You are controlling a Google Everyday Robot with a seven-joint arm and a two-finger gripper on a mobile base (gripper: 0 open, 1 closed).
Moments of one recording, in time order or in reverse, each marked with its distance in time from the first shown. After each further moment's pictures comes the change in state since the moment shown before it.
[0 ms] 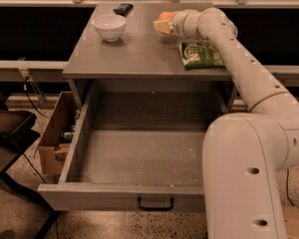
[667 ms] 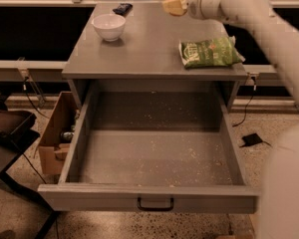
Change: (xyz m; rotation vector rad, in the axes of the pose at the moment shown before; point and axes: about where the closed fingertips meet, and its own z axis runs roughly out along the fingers) arm -0.087 0.009 -0.105 0.011 -0.029 -0.061
